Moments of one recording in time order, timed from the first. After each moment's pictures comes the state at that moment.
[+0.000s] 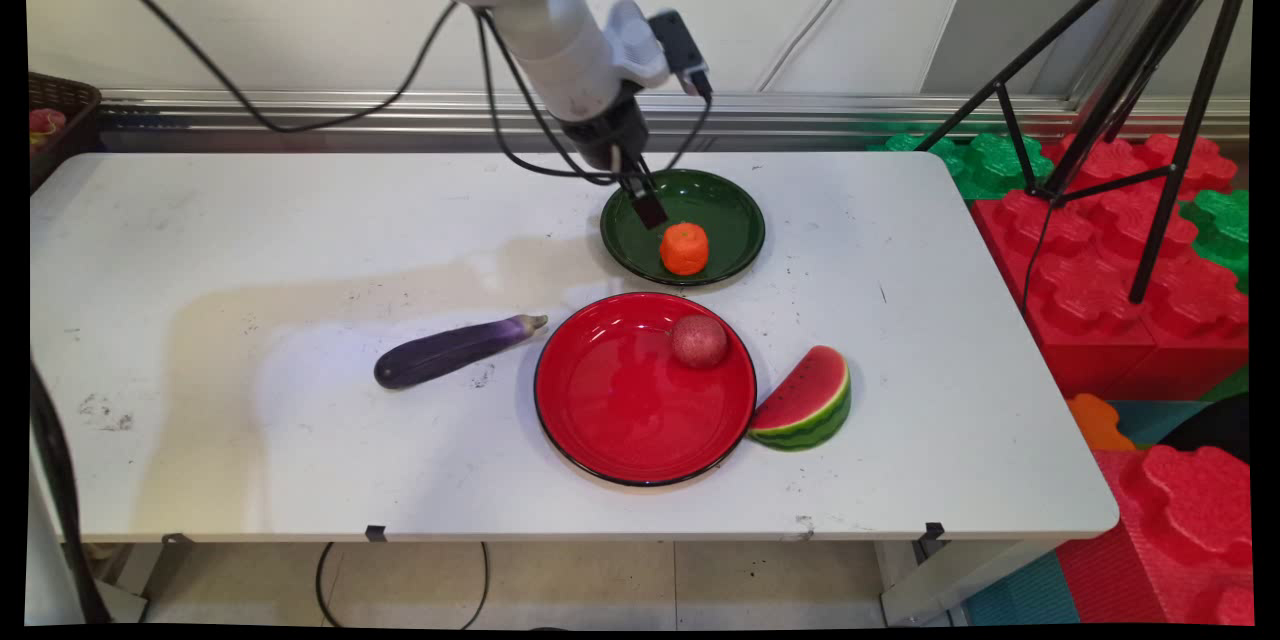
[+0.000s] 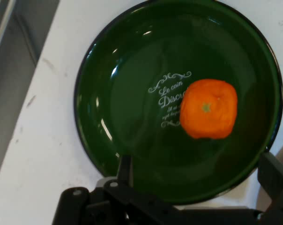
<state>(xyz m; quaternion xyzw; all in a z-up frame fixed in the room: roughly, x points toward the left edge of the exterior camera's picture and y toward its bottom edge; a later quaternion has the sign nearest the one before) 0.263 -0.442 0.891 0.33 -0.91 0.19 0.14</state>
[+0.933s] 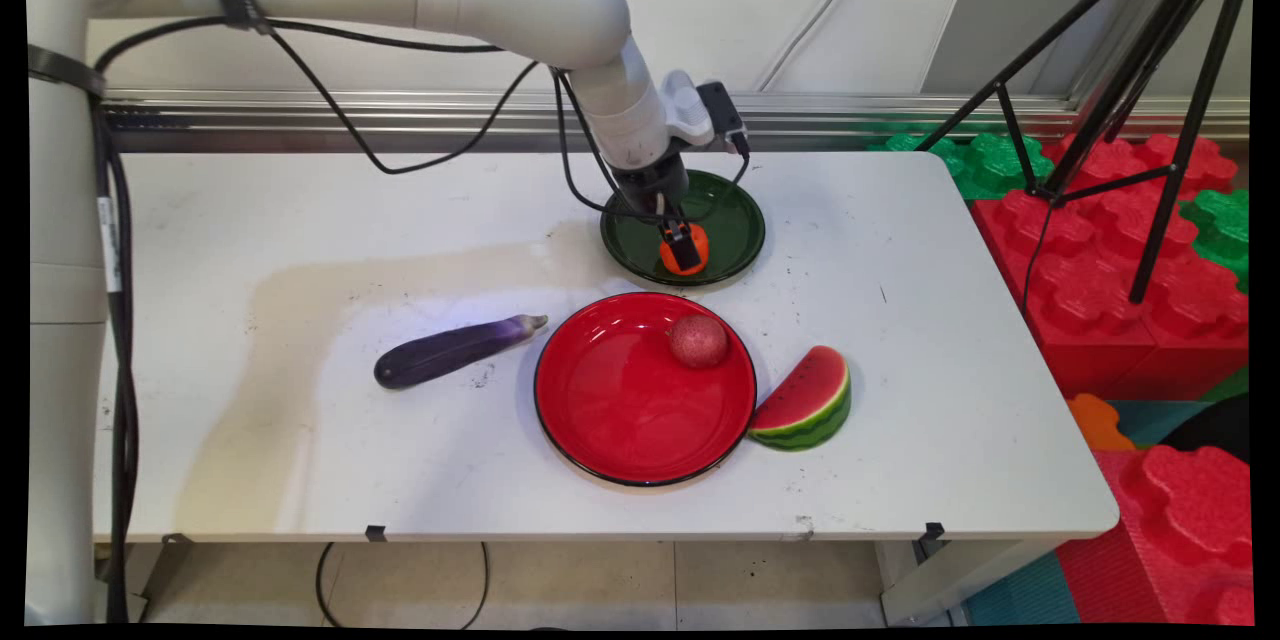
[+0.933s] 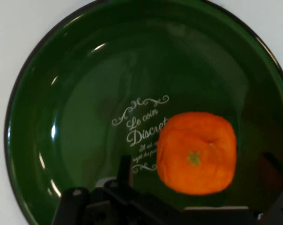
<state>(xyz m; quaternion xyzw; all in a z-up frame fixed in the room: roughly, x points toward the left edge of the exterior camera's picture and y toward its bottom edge) 0.234 -0.495 0.815 0.32 -0.93 0.14 0.13</state>
